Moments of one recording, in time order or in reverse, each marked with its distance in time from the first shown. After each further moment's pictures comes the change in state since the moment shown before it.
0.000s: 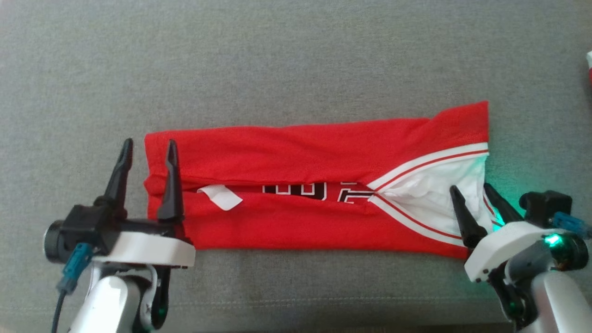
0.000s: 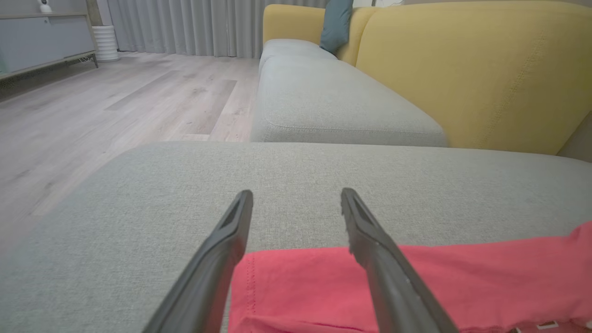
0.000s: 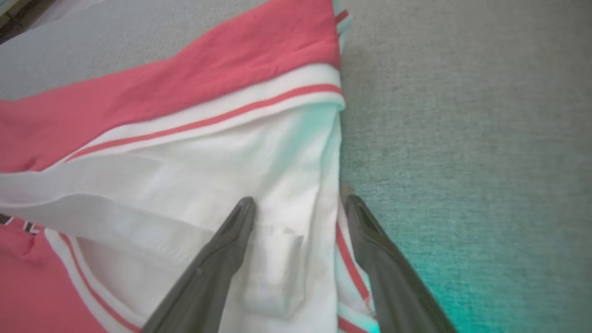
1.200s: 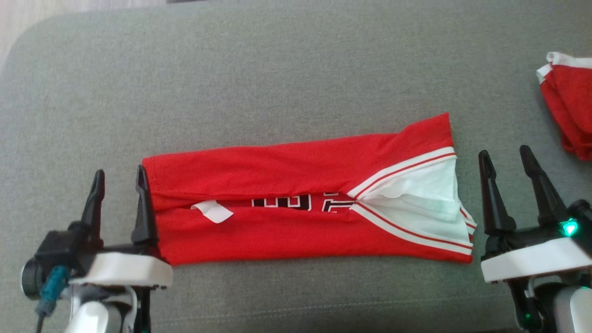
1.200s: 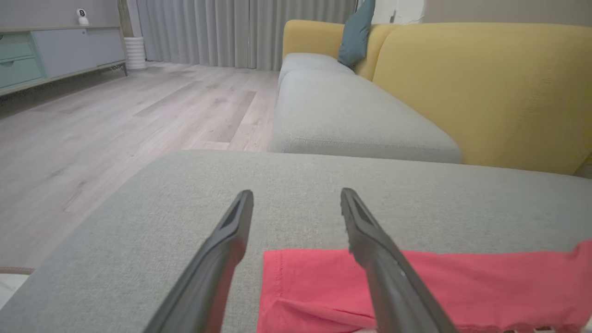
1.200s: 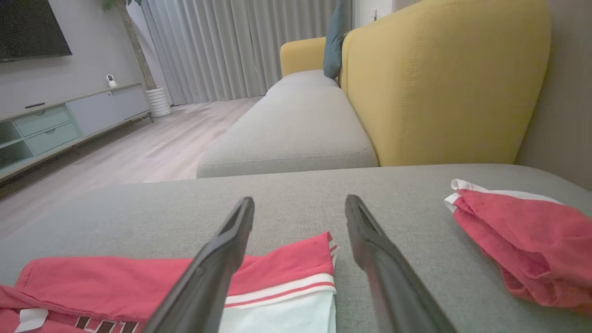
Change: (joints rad) left arm 0.100 0.002 0.086 0.006 -0.026 0.029 0.009; right arm 0.125 0.045 -0.047 -0.398 -0.057 0.000 -0.168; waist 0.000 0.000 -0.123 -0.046
